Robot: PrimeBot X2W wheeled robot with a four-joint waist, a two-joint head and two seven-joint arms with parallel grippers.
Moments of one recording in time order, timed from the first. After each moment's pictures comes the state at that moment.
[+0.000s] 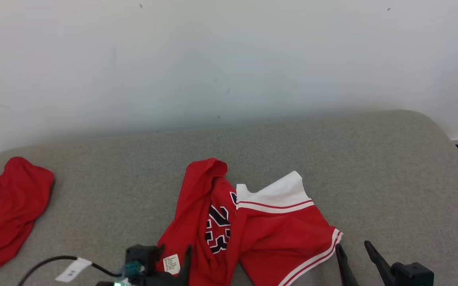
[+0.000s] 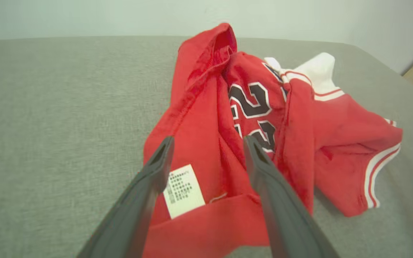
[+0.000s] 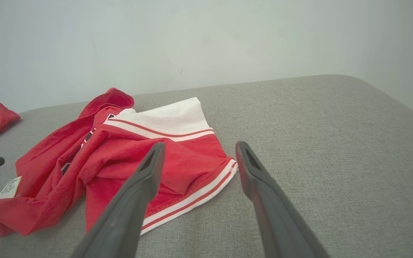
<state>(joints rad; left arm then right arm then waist) -0.23 0.16 -0.54 0.47 -0.54 0.09 -0.02 0.12 -0.05 0.06 0.08 0.16 0.13 -0.02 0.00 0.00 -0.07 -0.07</state>
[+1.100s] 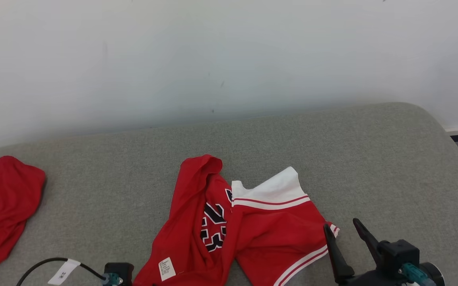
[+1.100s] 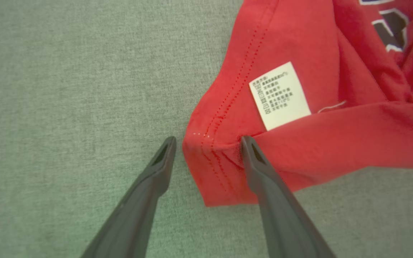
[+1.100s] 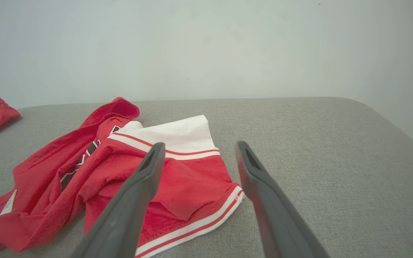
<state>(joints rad) -0.17 0.29 -0.54 0.44 -0.56 0.22 0.24 0.06 -0.05 0.09 0.06 0.10 0.13 0.02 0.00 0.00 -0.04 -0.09</state>
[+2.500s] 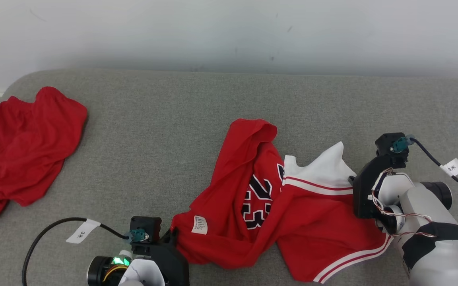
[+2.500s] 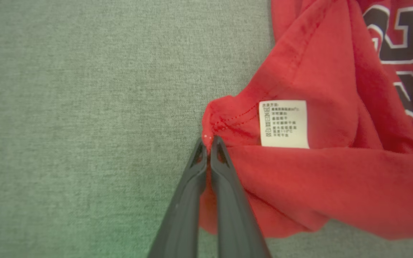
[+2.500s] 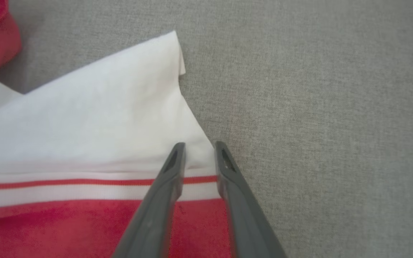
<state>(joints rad) -0.36 0.20 -0.58 0.48 -0.56 0.15 0.16 -0.69 -0.19 0.12 0.88 0.23 0.13 0.48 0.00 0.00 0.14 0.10</state>
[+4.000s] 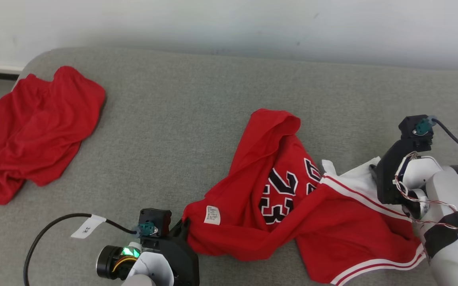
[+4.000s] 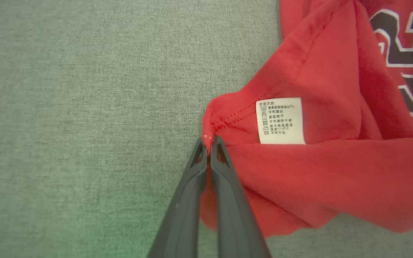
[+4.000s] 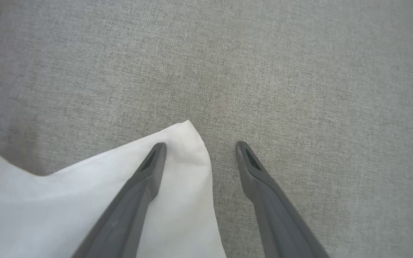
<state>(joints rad) -0.38 0.21 -0.62 0.41 -0.58 0.16 0.17 -0.68 -0.26 0.05 0.74 0.13 0.13 0.64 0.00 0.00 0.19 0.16</state>
